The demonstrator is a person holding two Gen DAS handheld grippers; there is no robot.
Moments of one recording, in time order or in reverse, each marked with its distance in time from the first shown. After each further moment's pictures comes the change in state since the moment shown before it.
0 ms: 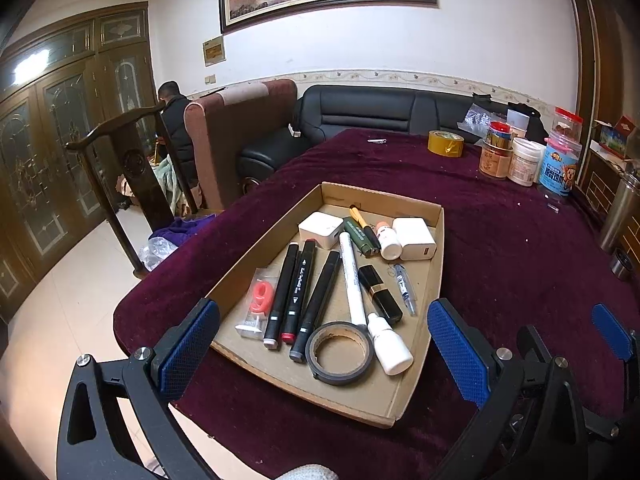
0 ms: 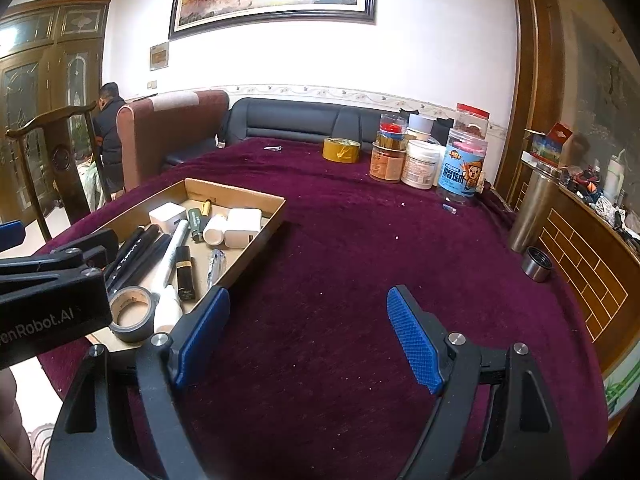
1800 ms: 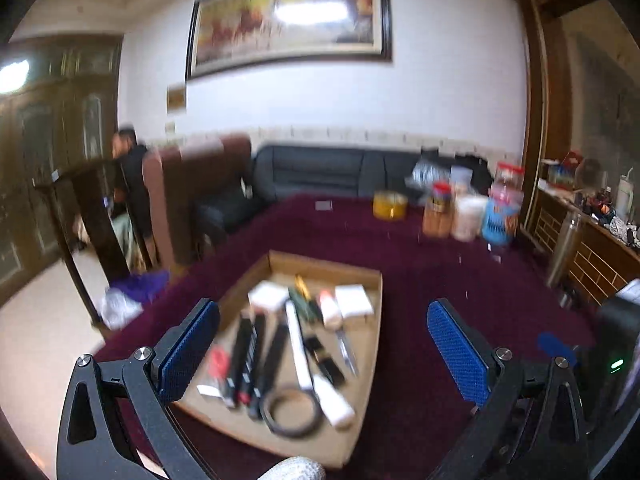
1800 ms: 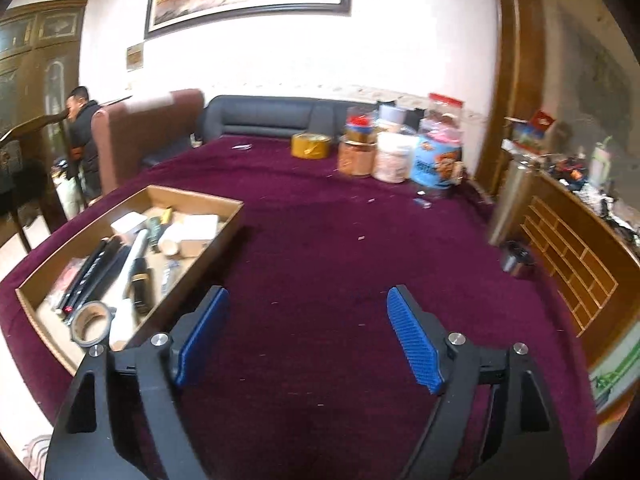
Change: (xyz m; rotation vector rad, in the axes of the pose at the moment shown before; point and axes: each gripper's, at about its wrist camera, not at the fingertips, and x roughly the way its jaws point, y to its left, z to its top) left arm -0.022 -0.004 0.034 -0.002 -0.181 -0.189; right arm 0.016 -0.037 0.015 0.053 0.022 -0.076
